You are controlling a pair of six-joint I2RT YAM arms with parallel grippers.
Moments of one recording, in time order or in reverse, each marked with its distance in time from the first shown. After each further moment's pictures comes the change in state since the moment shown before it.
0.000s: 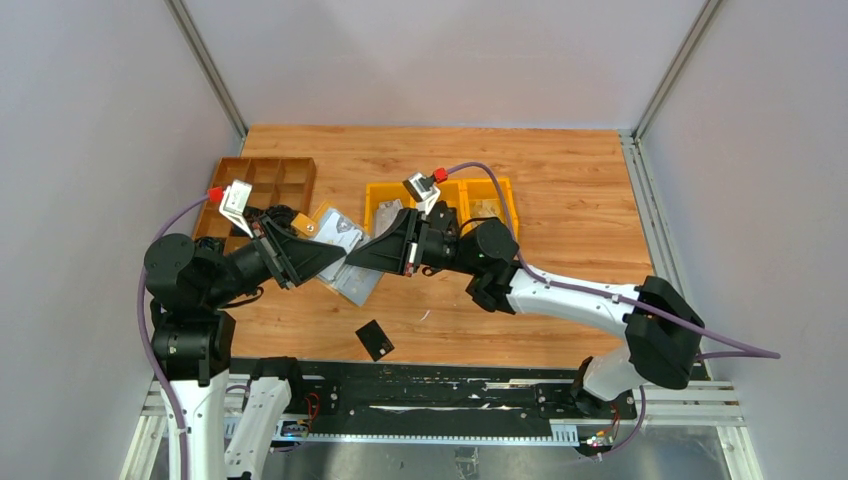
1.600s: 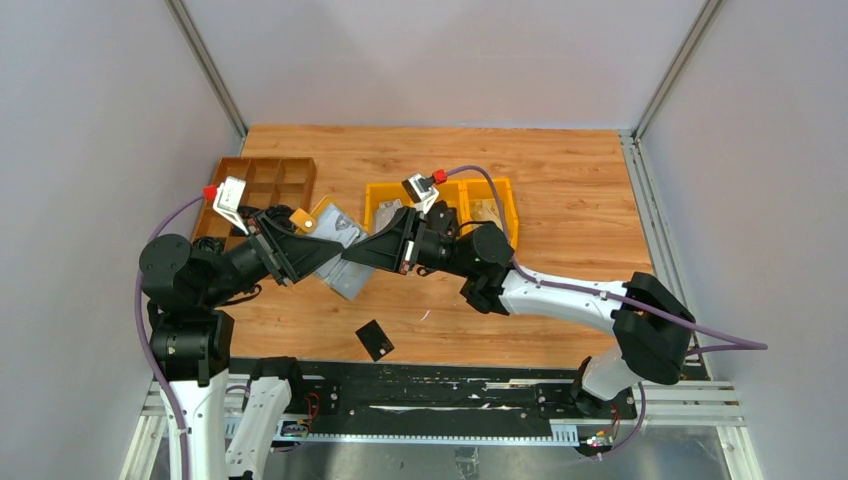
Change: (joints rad) left arm 0.014 0.004 0.015 0.027 -0.006 -0.053; right arm 0.014 0.041 -0.011 0.081 0.068 0.044
